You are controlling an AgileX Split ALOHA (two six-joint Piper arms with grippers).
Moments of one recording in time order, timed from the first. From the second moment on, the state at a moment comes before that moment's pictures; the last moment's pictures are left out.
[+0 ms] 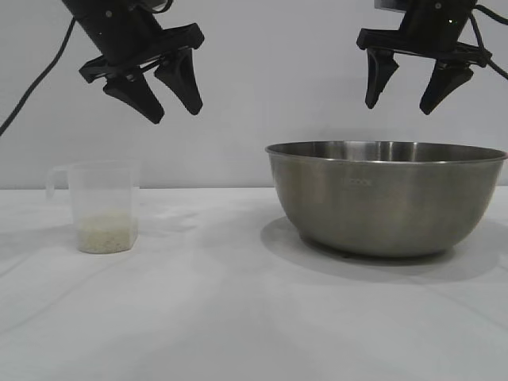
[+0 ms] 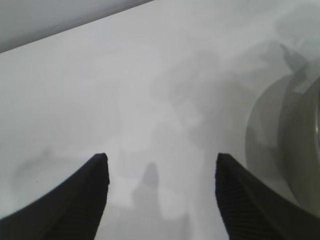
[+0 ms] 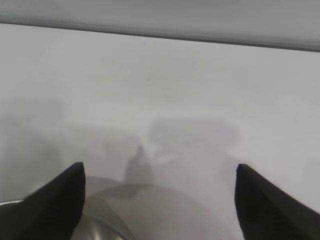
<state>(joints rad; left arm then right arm) -0.30 1.99 -1.48 -0.61 0.47 0.58 0.15 2.10 -1.76 0.21 0.78 -0.14</state>
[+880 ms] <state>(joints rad) -0.30 1.99 -1.48 -0.61 0.47 0.58 0.14 2.02 -1.76 0.14 0.97 -0.13</state>
